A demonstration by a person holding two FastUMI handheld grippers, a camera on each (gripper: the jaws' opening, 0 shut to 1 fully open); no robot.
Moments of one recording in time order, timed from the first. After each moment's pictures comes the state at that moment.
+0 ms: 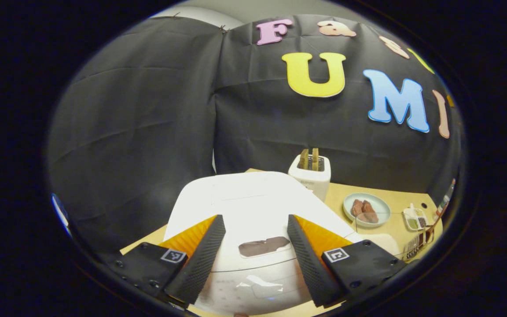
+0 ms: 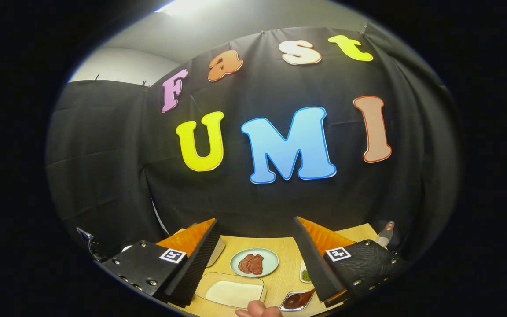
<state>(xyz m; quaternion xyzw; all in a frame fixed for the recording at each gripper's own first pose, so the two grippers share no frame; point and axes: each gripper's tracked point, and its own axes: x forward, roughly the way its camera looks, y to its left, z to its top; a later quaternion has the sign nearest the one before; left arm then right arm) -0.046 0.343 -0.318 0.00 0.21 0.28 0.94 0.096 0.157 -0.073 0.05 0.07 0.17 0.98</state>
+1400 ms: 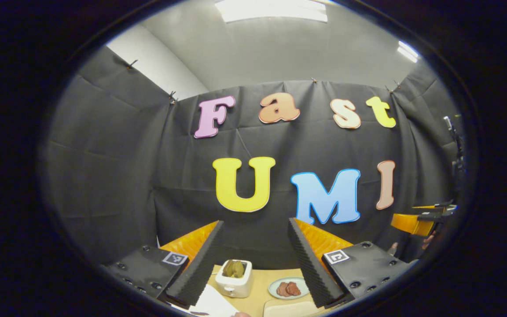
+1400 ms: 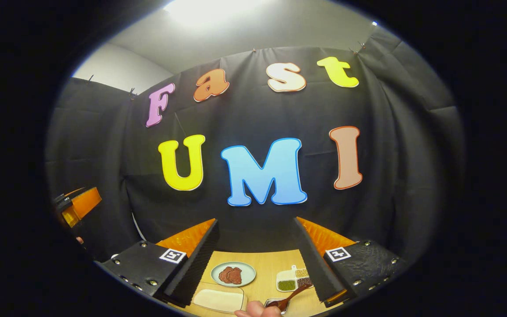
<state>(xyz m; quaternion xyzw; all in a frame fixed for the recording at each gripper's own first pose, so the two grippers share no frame) 0.051 0.182 0.017 0.05 -0.03 0.09 0.99 0.078 0.113 -0.016 0.03 0.03 0.09 1.00</state>
